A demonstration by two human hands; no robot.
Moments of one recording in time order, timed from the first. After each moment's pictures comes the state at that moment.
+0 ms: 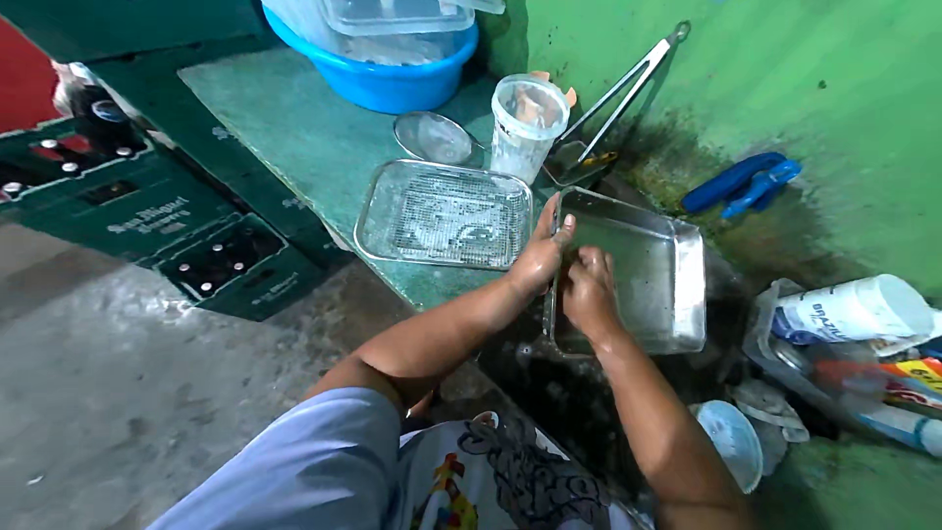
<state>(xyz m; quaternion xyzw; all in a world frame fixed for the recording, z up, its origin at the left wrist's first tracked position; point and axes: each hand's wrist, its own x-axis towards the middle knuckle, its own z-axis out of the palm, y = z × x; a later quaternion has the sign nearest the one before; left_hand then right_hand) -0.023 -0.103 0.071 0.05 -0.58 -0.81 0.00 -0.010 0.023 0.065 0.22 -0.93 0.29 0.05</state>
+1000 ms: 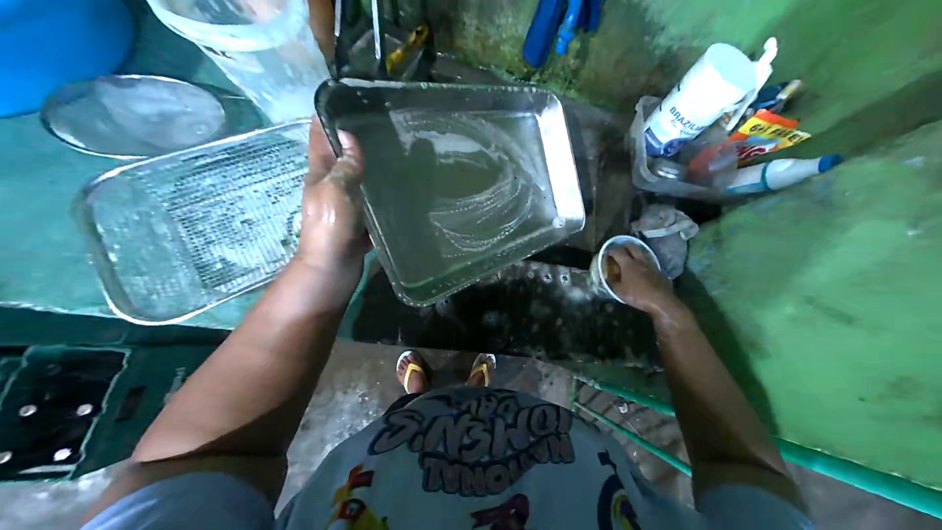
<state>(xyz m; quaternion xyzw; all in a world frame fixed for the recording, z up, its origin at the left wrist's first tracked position) -0.015 -0.130 0.081 0.00 -0.67 -0.74 0.03 0.094 0.274 0.020 -0.16 -0.96 0.13 -0.18</state>
